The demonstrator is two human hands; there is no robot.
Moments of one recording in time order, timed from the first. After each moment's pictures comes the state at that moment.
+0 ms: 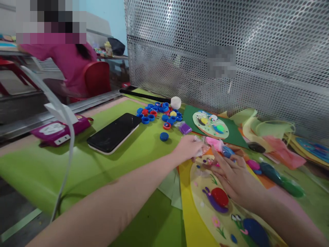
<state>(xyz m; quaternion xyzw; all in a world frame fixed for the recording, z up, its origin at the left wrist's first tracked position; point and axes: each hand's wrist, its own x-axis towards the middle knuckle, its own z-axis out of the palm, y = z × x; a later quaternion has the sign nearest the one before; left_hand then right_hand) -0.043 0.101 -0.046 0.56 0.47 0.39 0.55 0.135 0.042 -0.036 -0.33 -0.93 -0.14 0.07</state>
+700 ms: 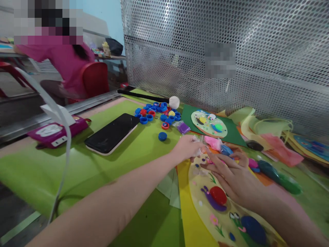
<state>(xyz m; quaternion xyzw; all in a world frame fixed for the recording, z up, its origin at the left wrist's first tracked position) -0.041 0.103 -0.050 0.57 0.47 0.38 0.56 0.136 0.039 -0.027 -0.29 -0.93 -0.19 0.07</state>
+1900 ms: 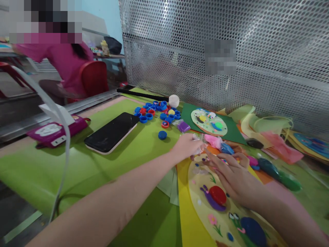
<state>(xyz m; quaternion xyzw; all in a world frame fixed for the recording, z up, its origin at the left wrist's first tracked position) -0.039 0.106 -0.060 0.58 0.46 0.40 0.54 0.140 0.037 -0.036 -0.34 -0.92 -0.16 0.05</state>
